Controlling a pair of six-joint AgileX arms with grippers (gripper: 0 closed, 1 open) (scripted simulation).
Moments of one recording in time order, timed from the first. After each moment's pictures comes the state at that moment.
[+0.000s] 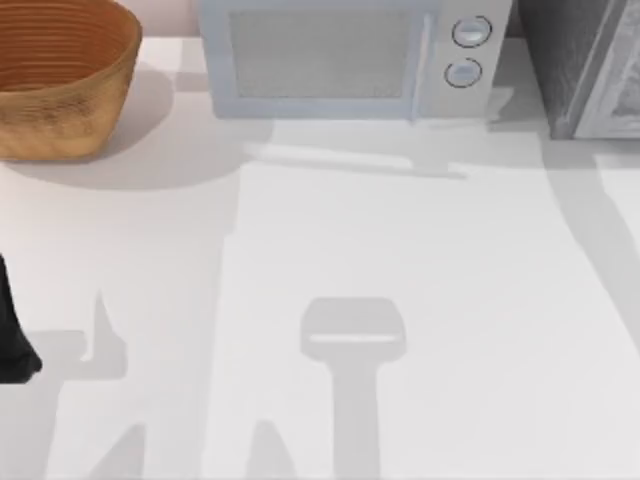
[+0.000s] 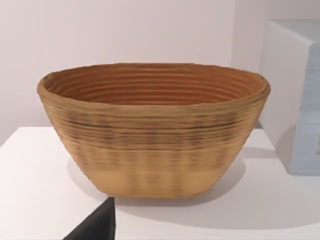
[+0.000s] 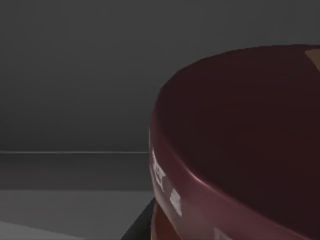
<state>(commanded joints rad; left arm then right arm) 0.00 0.00 0.00 0.00 0.00 0.00 0.19 1.35 1.87 -0.52 0.20 0.02</state>
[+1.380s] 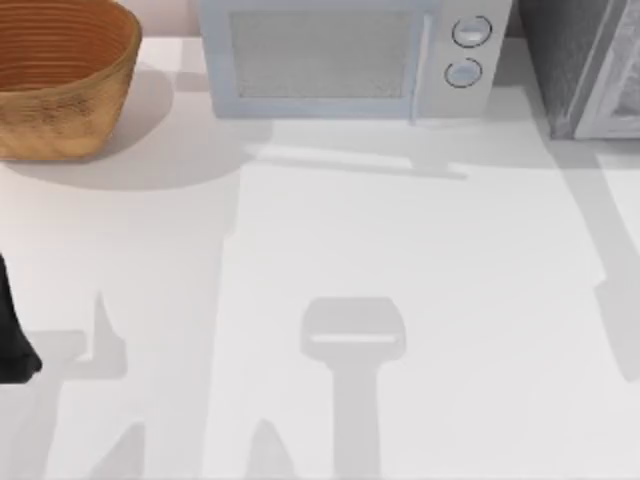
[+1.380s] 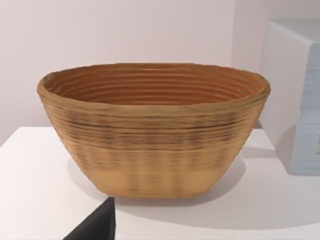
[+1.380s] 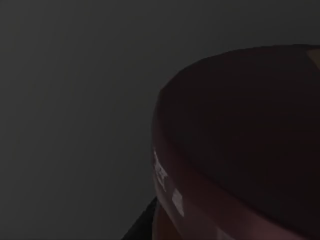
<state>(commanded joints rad) 0.00 0.00 0.00 0.00 0.00 0.00 0.10 1.87 2.30 -0.44 0.12 0.02</state>
